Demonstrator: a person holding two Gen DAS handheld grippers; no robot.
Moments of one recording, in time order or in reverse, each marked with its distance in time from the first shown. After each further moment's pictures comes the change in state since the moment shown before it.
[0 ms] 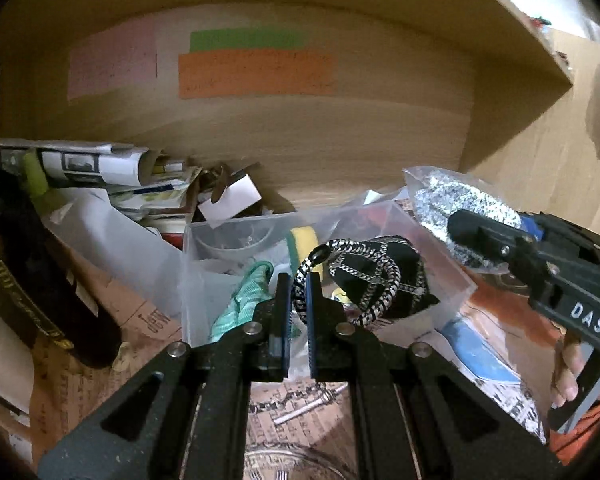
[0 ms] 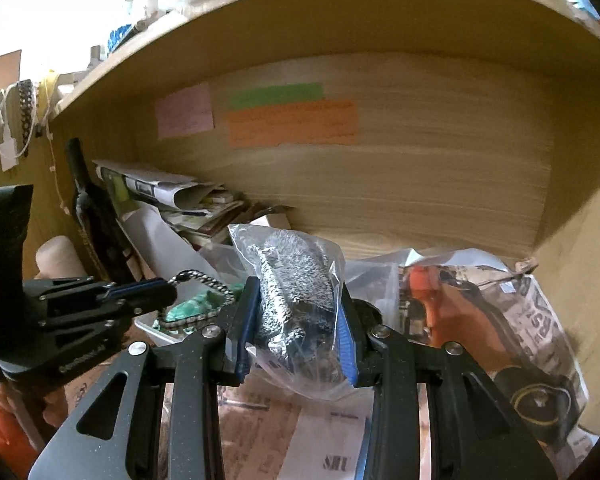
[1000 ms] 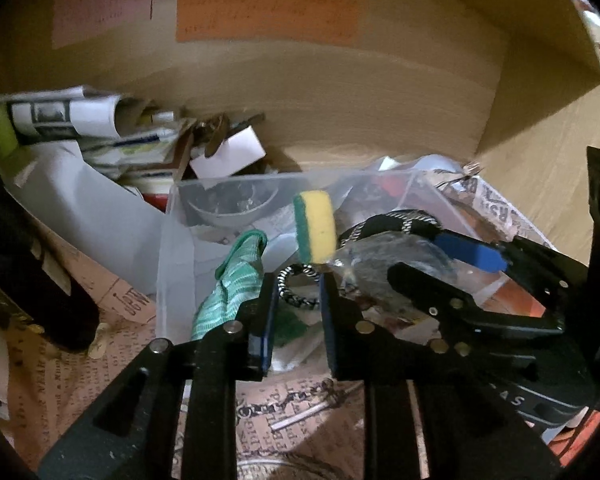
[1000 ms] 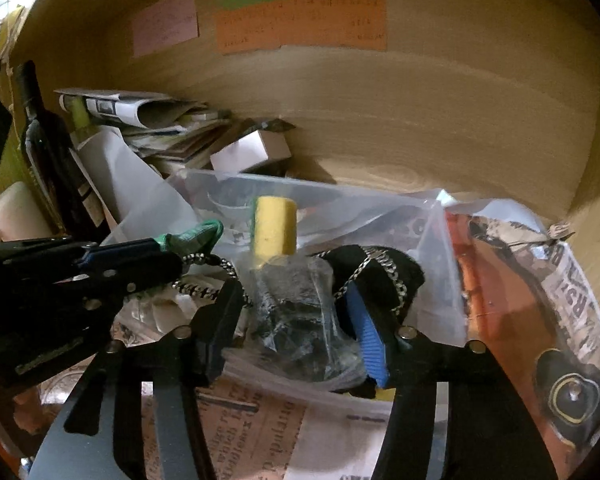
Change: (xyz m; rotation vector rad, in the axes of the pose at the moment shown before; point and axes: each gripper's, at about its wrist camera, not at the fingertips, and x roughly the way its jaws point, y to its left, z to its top) left arm 0.035 0.011 -0.005 -0.041 0.114 -0.011; right arm 0.074 0.005 -0.027 -0.029 0.196 -0.029
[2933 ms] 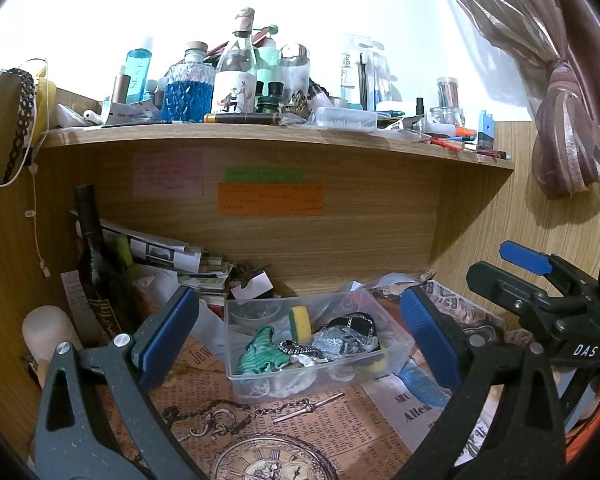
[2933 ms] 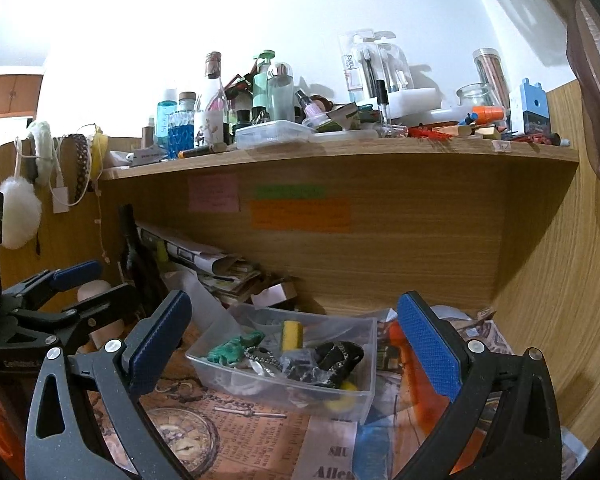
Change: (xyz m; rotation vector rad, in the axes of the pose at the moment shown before) left arm -0.191 -0.028 -0.029 0.028 -0.477 0.033; right arm -0.194 0.021 -0.012 0.012 -0.473 -0.023
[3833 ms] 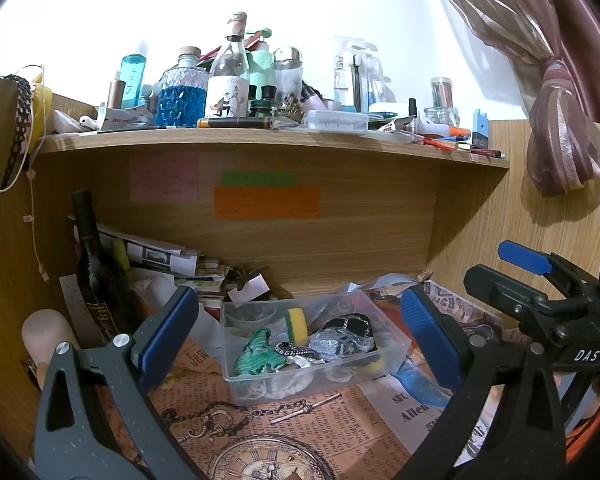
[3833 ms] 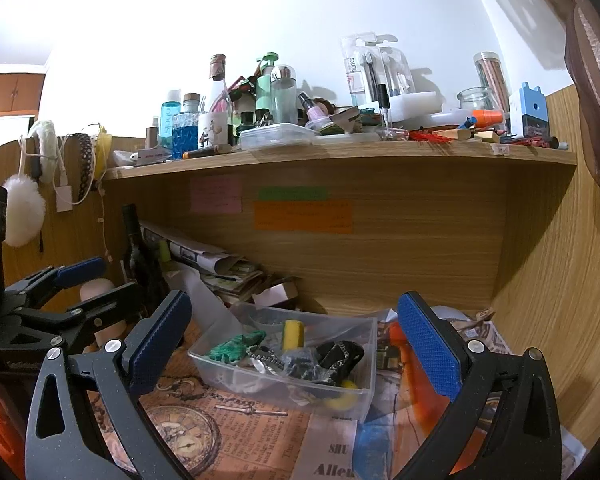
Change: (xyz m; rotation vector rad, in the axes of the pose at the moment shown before) left arm -0.004 -0.010 0.000 0.013 -0.008 -0.002; right arm -0.003 0.003 0.000 -0.004 -0.002 0.001
